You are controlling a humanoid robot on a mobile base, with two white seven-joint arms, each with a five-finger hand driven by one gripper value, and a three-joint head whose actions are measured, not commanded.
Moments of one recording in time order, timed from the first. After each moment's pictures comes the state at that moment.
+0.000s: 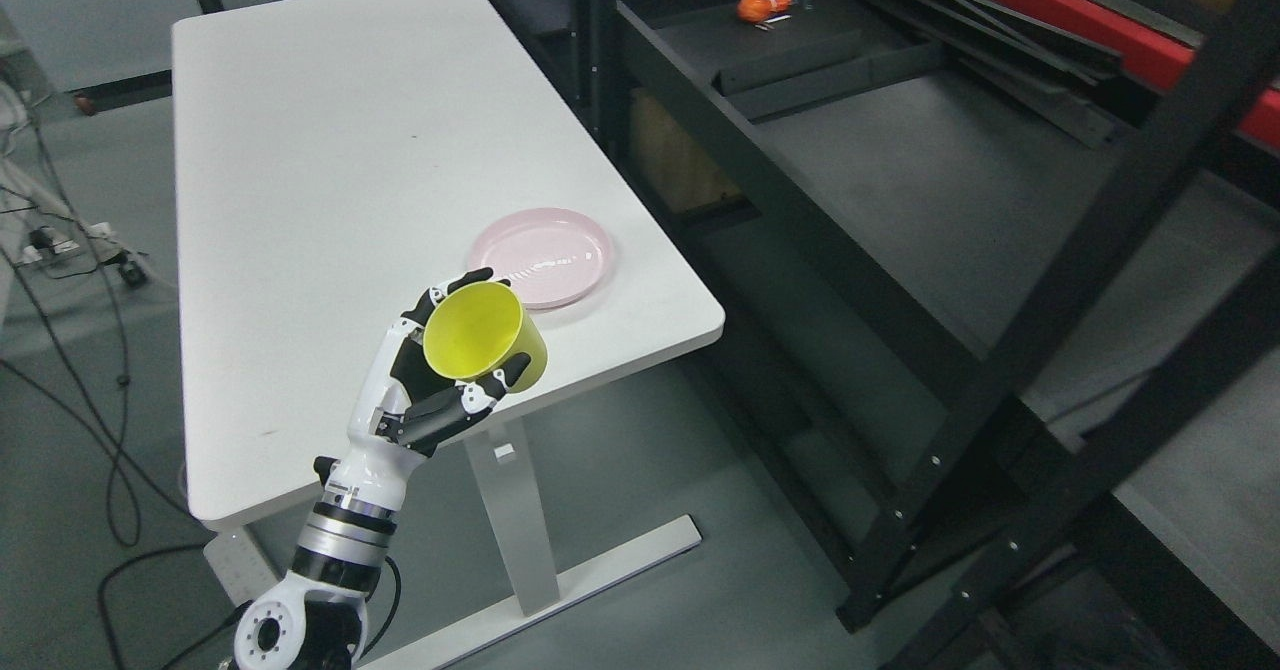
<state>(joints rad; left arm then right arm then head) -0.14 0.00 0.02 -1.75 0.34 -0.10 -0.30 0.00 0.00 0.00 -0.24 0.00 0.09 -0.12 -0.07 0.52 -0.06</state>
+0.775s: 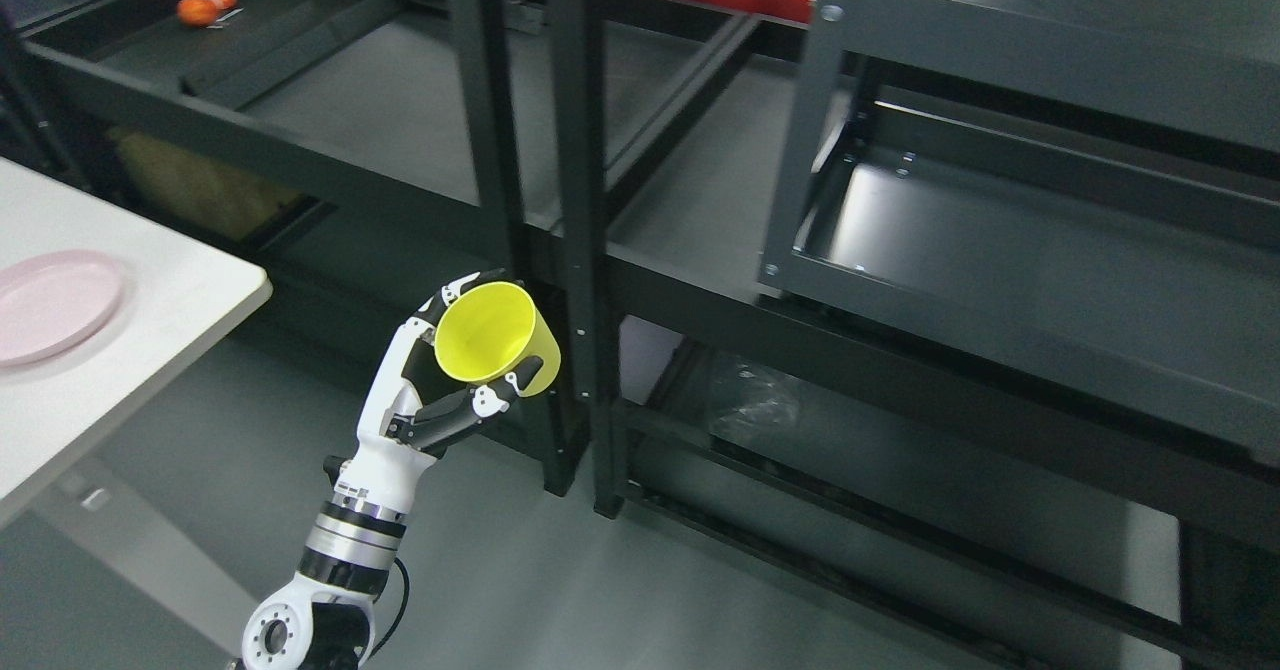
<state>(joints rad) -0.13 0.00 -0.01 -1.77 0.34 -0.10 -0.30 0.00 0.00 0.00 -0.24 0.00 0.09 -0.12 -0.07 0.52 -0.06</state>
